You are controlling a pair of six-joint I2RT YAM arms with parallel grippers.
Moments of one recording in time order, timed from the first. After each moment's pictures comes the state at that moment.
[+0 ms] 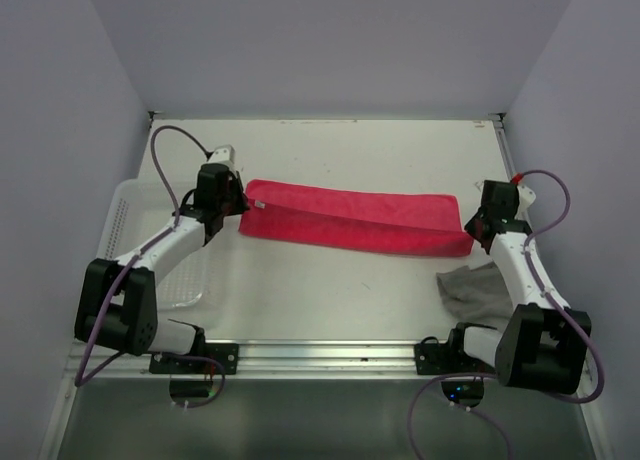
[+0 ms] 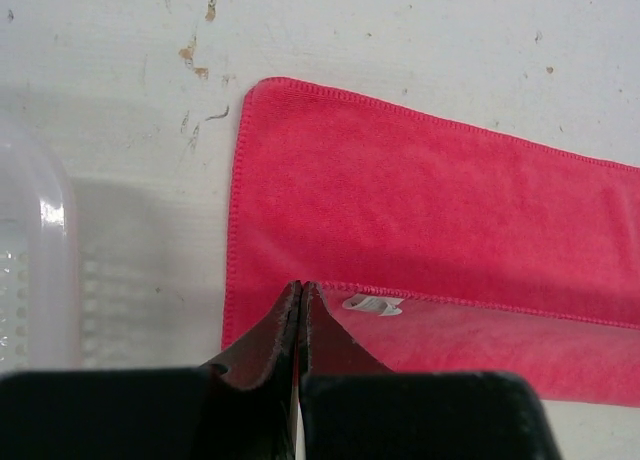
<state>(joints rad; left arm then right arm) -0.23 1.39 0.79 -0.02 -0.06 -0.36 -0.14 1.17 0.74 -0.45 0.32 0.55</state>
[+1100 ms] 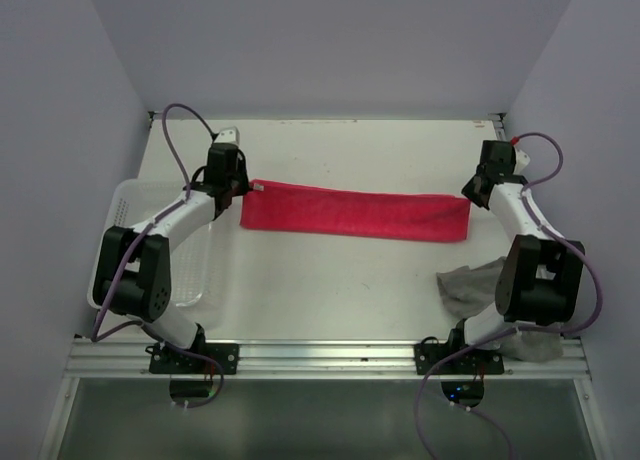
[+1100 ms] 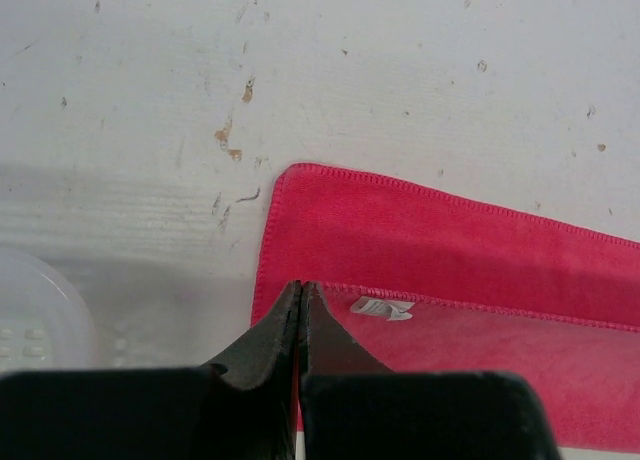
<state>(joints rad) -0.23 1.59 1.01 -0.07 -0.17 -0.33 -0.14 1.56 1.10 -0.43 0.27 0.57</state>
